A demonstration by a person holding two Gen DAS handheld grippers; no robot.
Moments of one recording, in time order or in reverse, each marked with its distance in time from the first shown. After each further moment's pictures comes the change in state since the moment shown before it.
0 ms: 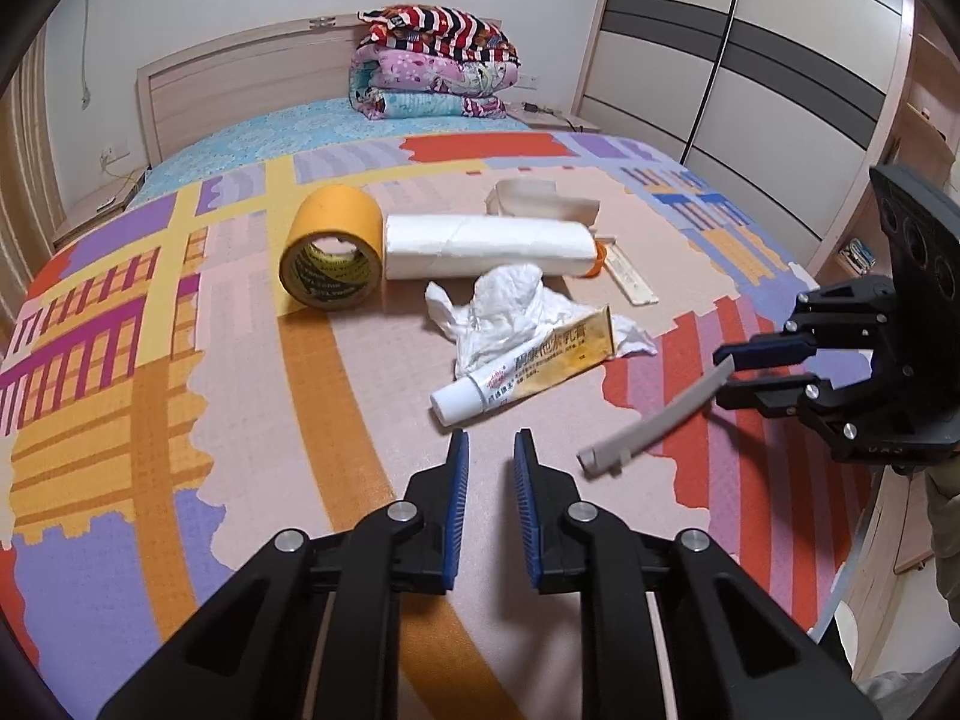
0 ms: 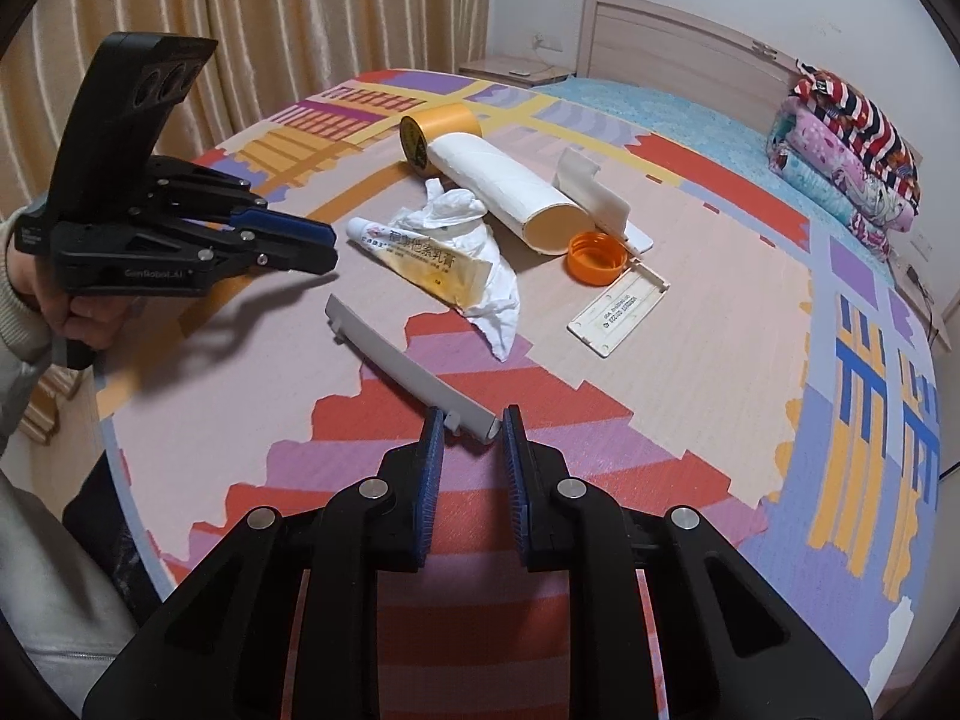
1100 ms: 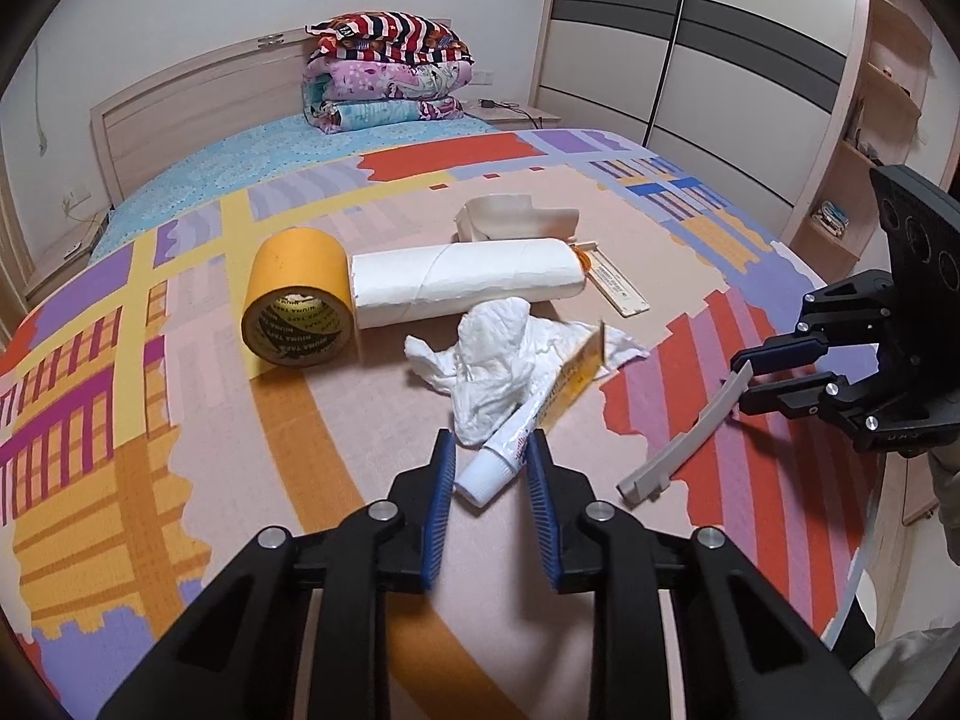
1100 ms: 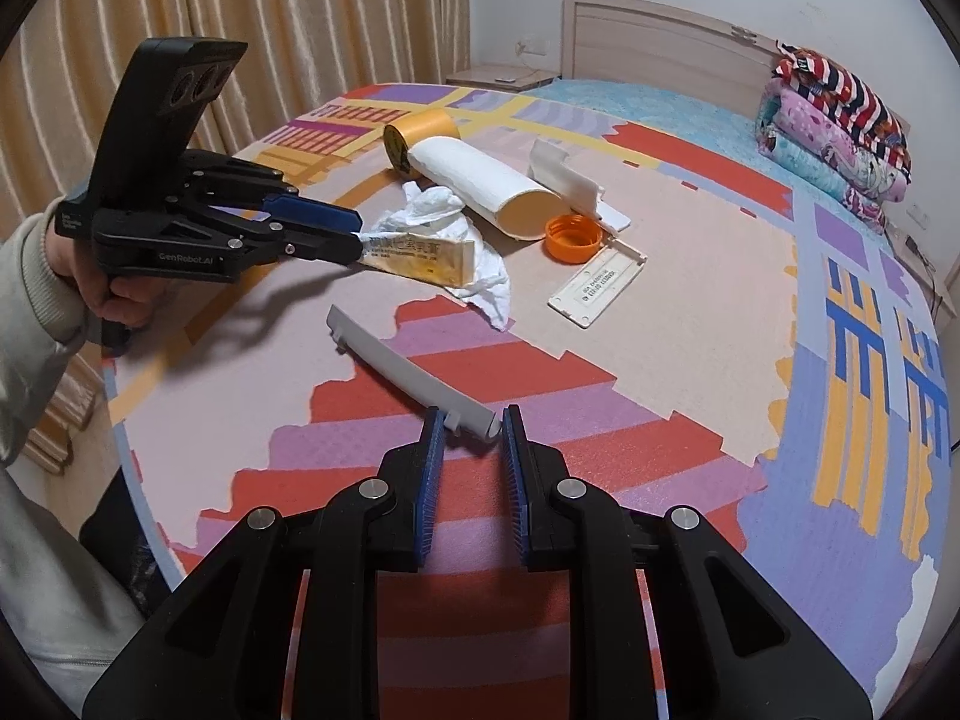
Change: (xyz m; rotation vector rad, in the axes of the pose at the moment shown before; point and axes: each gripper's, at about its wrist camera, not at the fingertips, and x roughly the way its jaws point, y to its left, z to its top) left arm 0.011 0.001 0.017 0.115 0.016 -0.051; right arm -0.007 -0.008 -0.011 0.070 -0.028 0.025
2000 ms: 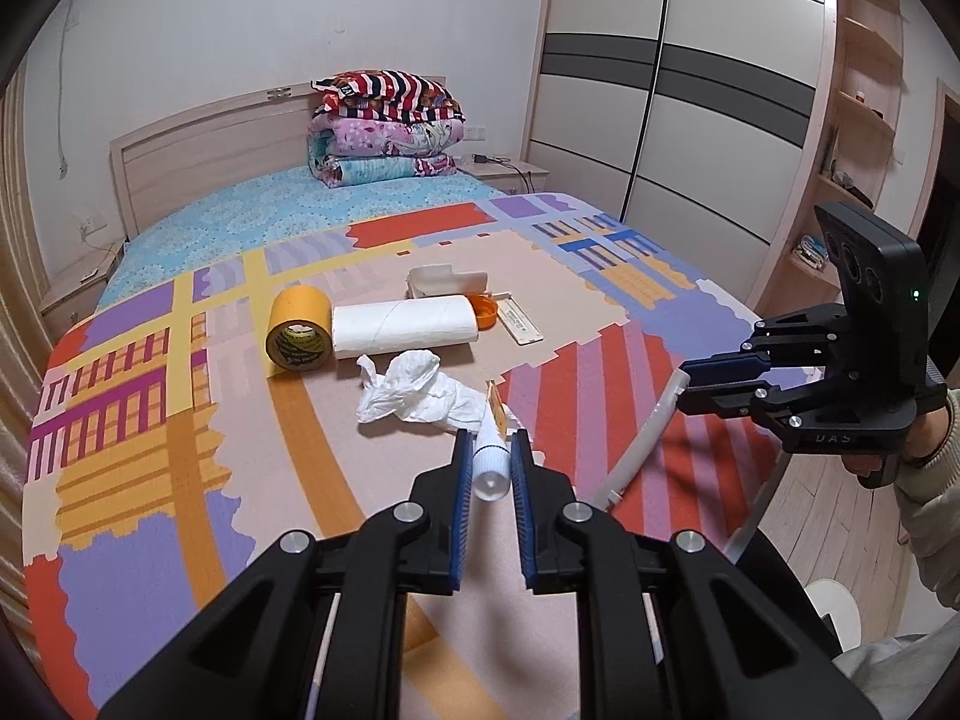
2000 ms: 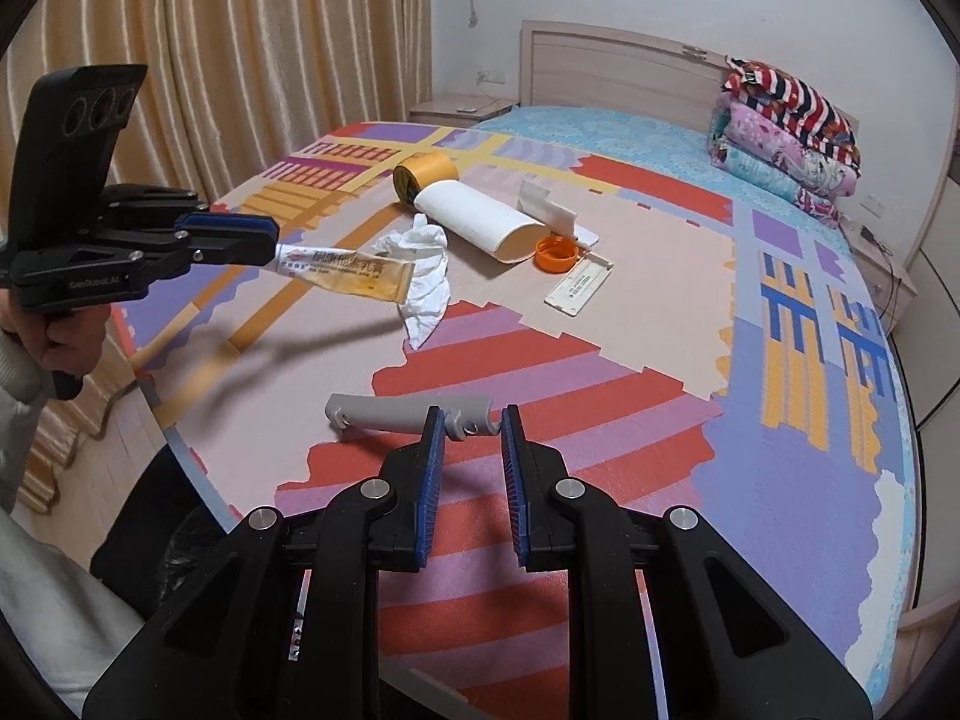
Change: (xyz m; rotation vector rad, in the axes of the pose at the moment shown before) left arm -0.087 -0.053 -0.023 -0.002 -0.136 0.004; right arm -0.049 0.027 -0.017 0.069 -0.076 -0.099
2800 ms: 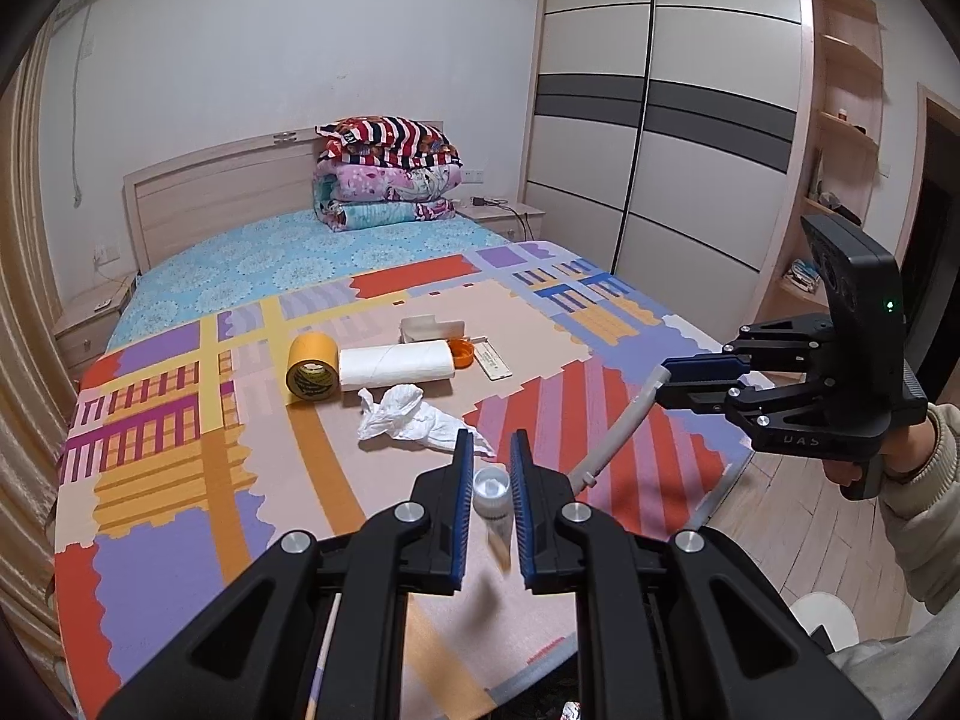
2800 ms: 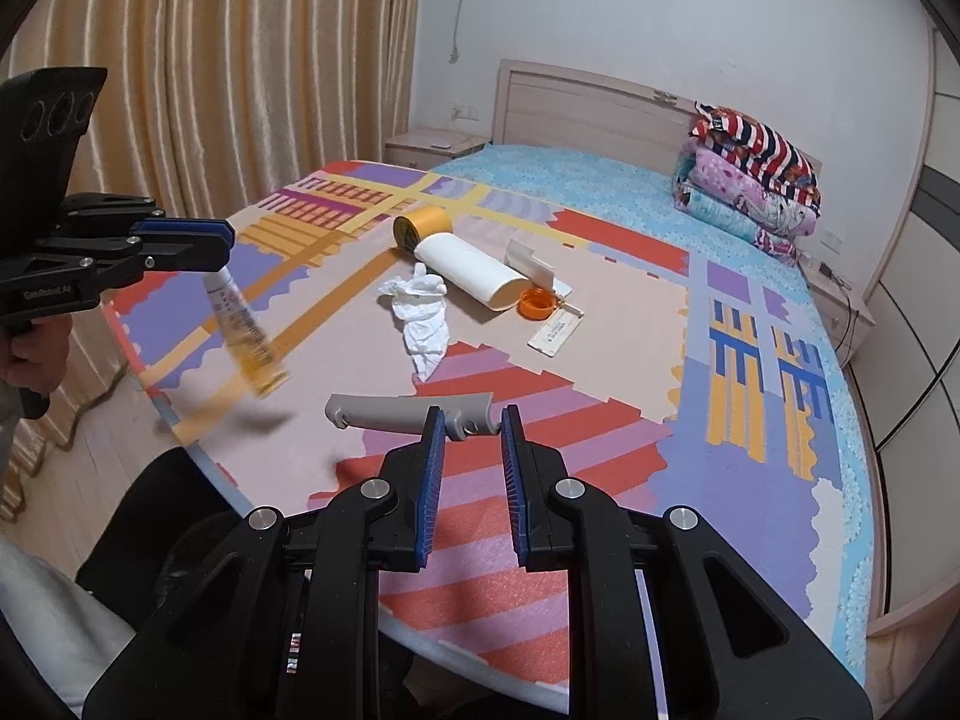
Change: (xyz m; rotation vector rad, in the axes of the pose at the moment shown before) left arm -0.062 -0.028 -0.006 0.017 -0.101 0.018; right arm -0.045 0.026 0.001 -0.033 -0.085 -0.107
